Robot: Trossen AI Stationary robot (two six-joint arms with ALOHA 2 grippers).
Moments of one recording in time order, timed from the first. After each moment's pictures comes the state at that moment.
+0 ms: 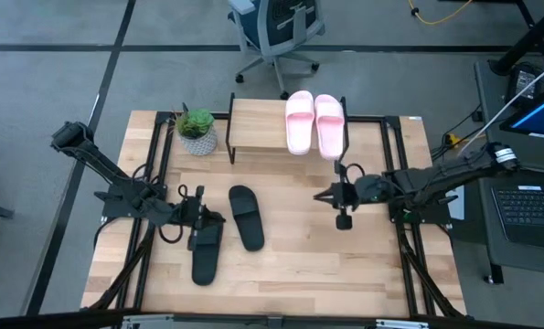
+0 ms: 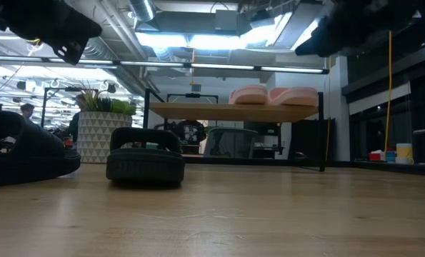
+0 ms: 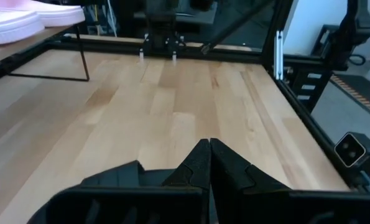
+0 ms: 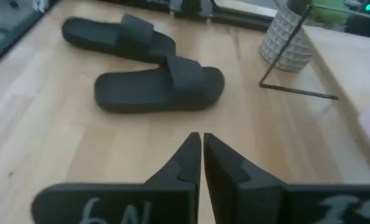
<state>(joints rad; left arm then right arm) -0.61 0.90 0.32 0.29 -0.59 -0.28 0.23 1.03 0.62 -0.08 0.26 -0.04</state>
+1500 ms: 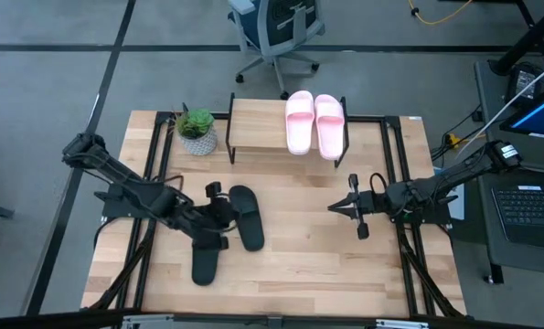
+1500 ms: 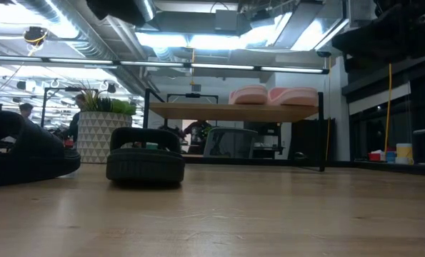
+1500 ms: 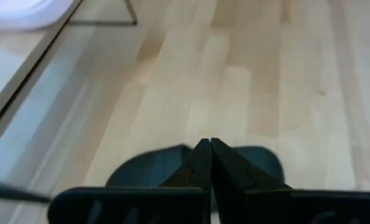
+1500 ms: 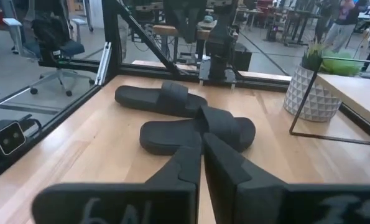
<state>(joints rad) -0.50 1.32 1.05 -0.60 -0.62 -0.47 0.36 0.78 0.19 0.48 0.26 -0.03</state>
